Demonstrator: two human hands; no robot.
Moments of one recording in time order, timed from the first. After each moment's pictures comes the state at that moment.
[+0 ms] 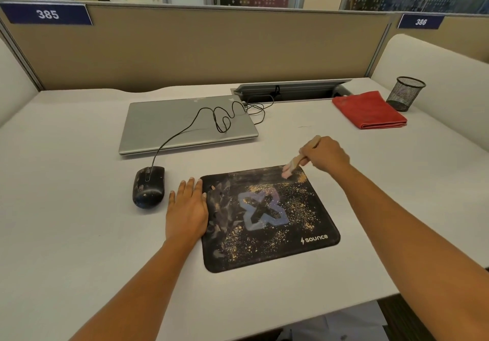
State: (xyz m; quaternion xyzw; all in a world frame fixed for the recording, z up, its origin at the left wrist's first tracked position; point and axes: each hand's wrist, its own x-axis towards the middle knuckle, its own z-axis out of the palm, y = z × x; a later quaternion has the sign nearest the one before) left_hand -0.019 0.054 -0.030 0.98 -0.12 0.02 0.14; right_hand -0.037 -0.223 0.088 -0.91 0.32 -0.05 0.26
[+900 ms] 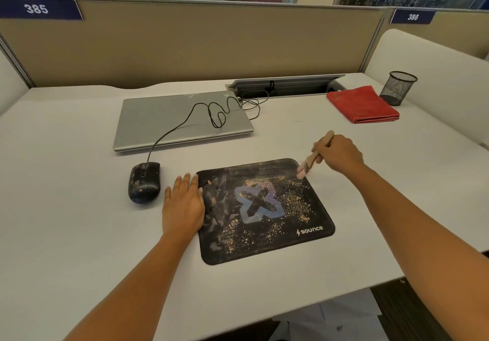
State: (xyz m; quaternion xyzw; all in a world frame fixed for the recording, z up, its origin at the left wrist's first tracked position) left_hand -0.022 0.052 -0.028 0.98 -0.12 0.02 0.15; right_hand -0.061 -0.253 0.081 -0.93 0.29 -0.09 0.22
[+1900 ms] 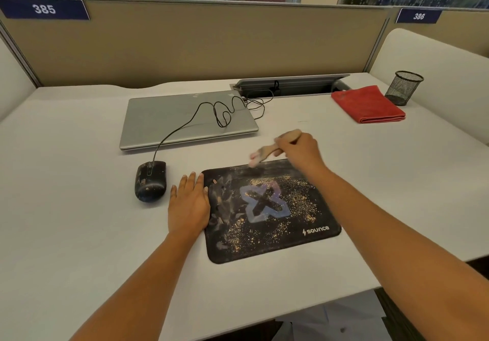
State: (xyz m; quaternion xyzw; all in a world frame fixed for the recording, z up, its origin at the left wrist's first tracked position) left_hand -0.020 0.053 -0.029 0.98 -0.12 0.02 0.15; right_hand -0.040 -0.174 0.079 -0.87 0.18 -0.13 0.44
